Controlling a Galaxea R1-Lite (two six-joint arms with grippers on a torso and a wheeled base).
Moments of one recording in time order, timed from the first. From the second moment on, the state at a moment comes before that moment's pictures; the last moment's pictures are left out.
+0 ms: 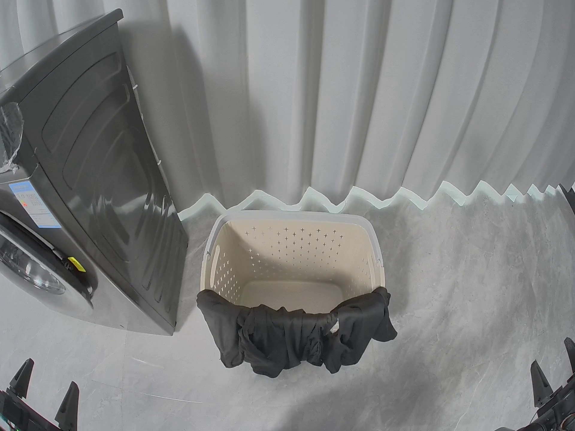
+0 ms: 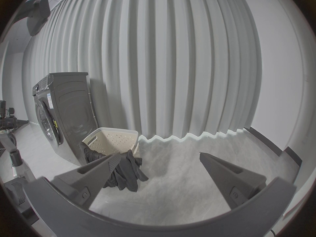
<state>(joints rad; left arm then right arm) 0.00 0.02 -0.02 0.00 -0.01 -0.04 0.00 0.02 -0.02 0.00 0.03 -0.01</state>
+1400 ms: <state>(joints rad) 0.00 0.02 -0.02 0.01 -0.01 -0.04 0.00 0.02 -0.02 0.00 0.03 -0.01</state>
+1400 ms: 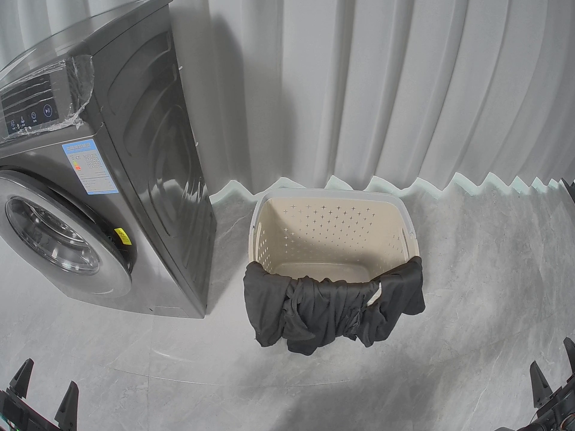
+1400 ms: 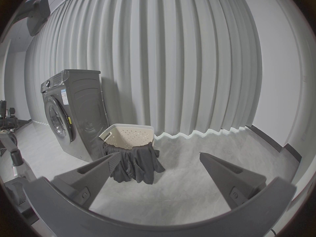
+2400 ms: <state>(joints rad) 0.00 0.02 -0.02 0.01 -0.01 -0.04 0.00 0.02 -0.02 0.00 0.03 -0.01</state>
